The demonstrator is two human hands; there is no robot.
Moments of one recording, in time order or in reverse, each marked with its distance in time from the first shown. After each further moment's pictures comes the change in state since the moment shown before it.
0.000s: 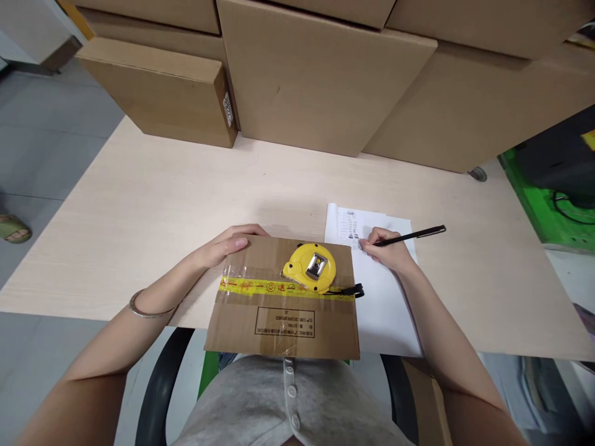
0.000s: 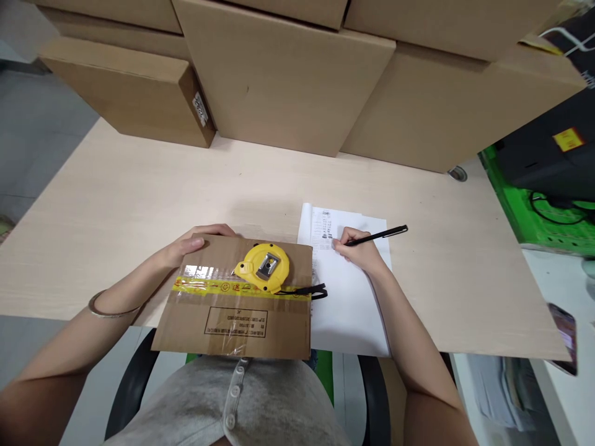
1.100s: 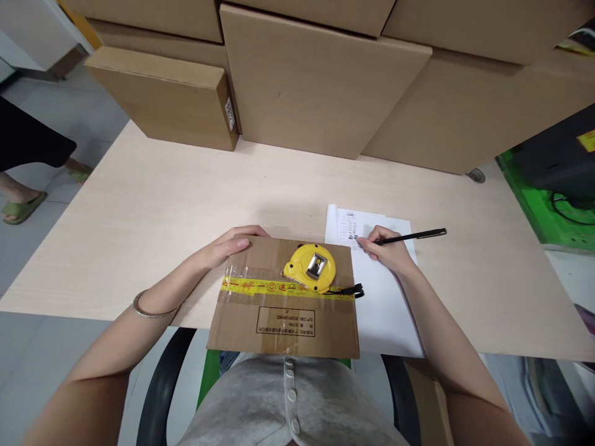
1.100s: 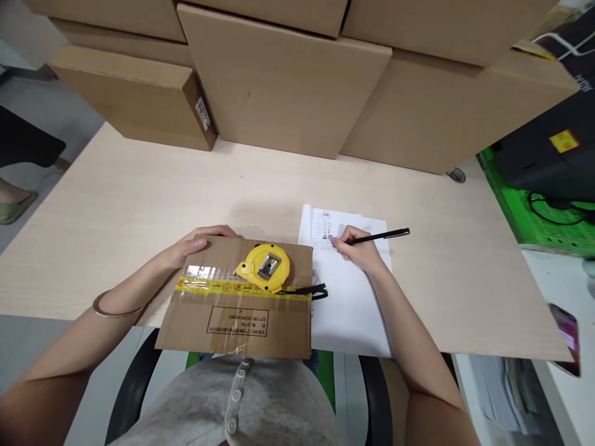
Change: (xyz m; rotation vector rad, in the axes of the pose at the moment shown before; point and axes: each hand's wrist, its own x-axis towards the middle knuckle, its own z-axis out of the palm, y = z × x) left_hand -0.002 0.003 0.002 -0.016 0.015 -0.022; right_hand 0.001 0.002 0.000 0.037 -0.008 -0.047
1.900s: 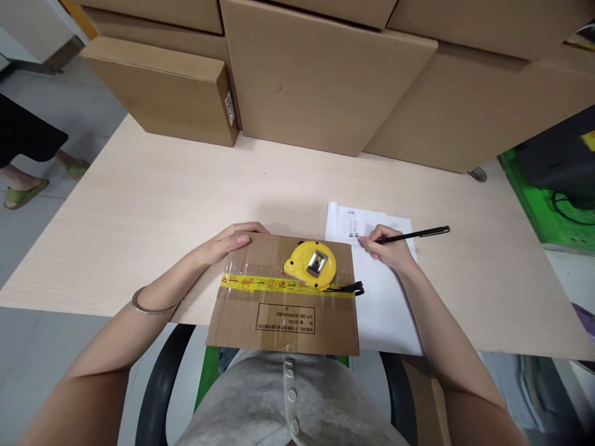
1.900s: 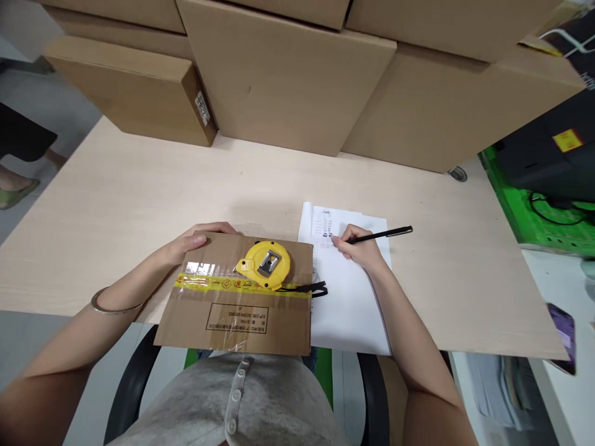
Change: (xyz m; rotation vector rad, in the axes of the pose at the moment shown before) left_hand 0.001 0.000 -0.001 -0.006 0.004 -0.001; right_hand -0.001 0.001 -0.001 -0.033 0.003 0.006
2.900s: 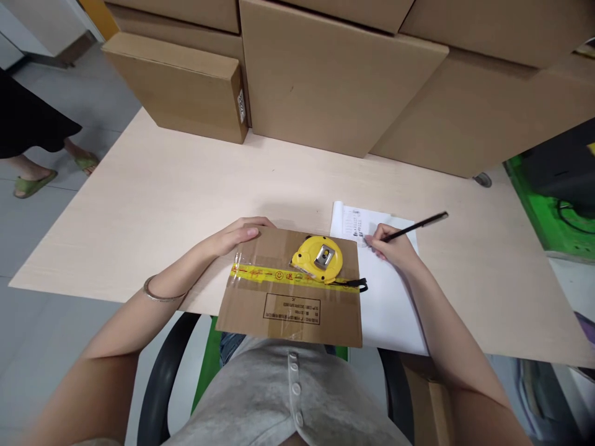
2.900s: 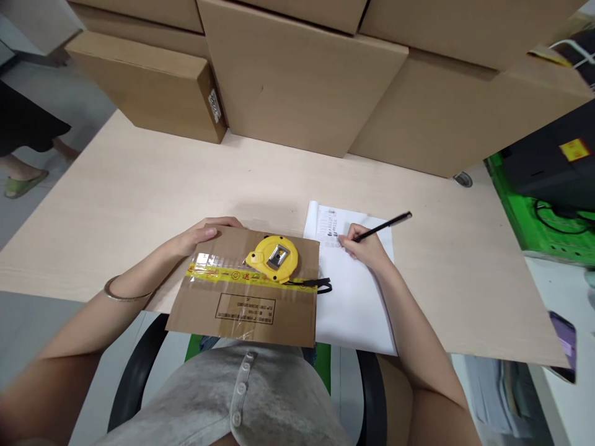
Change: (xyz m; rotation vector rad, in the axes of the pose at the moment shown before) left_hand 0.001 0.001 0.001 0.028 0.004 0.018; right_hand 0.001 -0.006 -0.007 -0.293 -0.088 0.078
